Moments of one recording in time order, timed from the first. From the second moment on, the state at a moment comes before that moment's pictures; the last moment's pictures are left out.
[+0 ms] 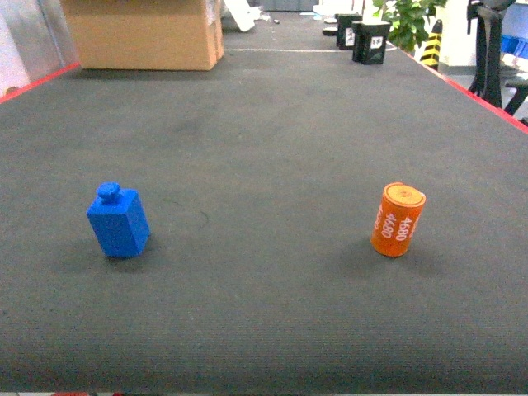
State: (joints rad) left arm 0.00 0.01 0.01 0.00 0.00 0.00; right arm 0.00 0.01 0.01 0.00 0.00 0.00
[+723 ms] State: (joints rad) left arm 0.00 0.01 0.01 0.00 0.00 0.00; right arm 0.00 0.01 0.01 0.00 0.00 0.00
